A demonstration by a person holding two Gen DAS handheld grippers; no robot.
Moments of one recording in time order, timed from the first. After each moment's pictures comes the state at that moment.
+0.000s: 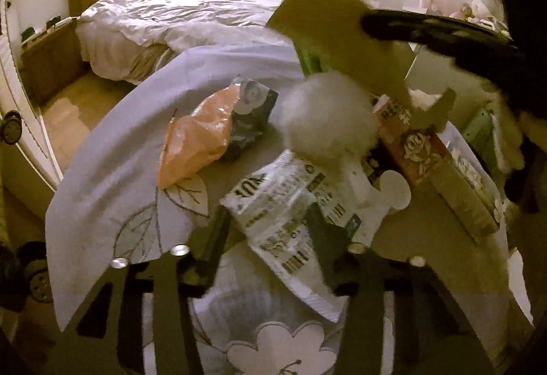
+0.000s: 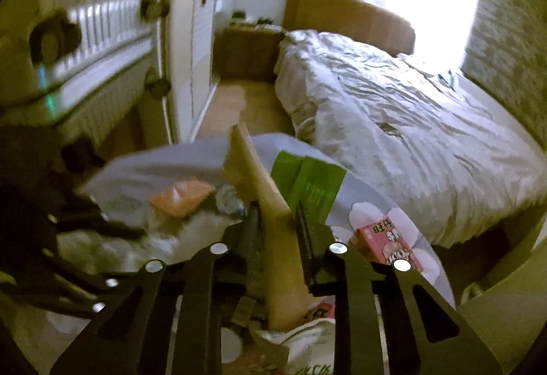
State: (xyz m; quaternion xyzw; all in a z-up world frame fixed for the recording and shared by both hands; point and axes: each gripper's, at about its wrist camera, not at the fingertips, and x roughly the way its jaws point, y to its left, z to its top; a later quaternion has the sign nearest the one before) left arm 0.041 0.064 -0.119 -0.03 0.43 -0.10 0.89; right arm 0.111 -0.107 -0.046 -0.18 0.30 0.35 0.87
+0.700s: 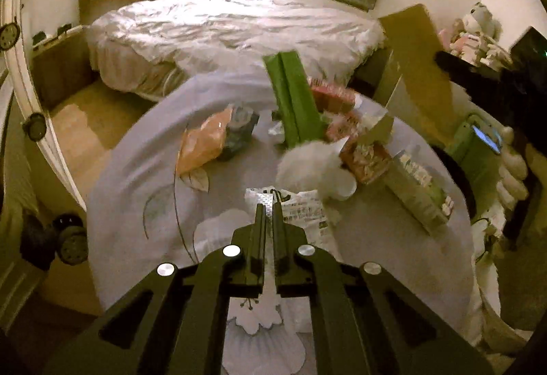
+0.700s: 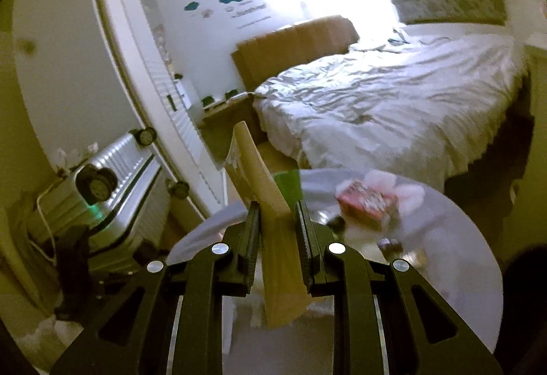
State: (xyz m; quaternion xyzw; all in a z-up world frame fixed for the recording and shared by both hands) left arm -0.016 0.055 -0.072 -0.04 0.41 -0.09 0.91; right arm 0.046 -0.247 -0.004 0.09 0.29 0.32 0.90
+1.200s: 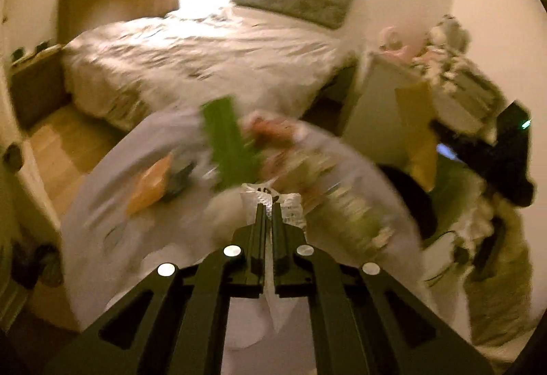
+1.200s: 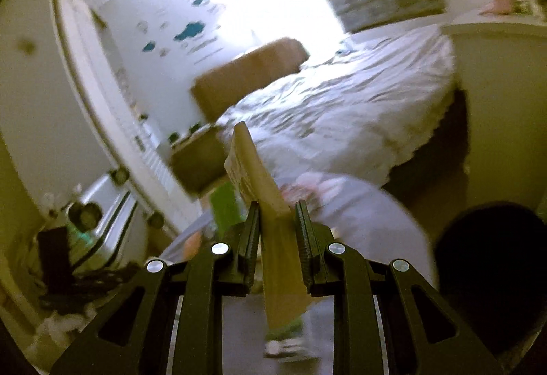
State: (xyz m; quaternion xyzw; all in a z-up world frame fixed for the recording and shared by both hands) left arm -0.017 0.002 -0.006 -0.06 0.36 -0.17 0.92; right arm 0.002 -0.382 -0.007 0.17 0.25 0.22 0.93
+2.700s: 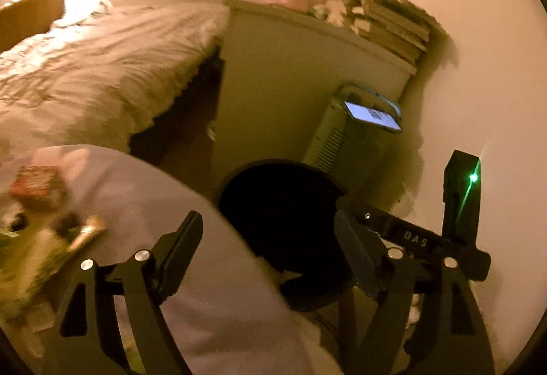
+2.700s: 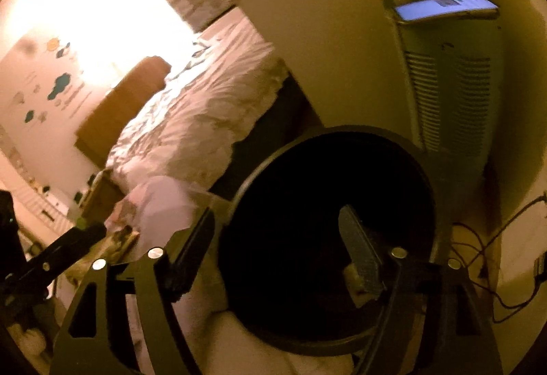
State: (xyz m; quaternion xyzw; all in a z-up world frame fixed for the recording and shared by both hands) left arm 0.076 -0.258 -0.046 0.00 0.37 -0.34 0.86; right arm 0.013 -0.547 -0.132 0.28 0.34 0.01 0.90
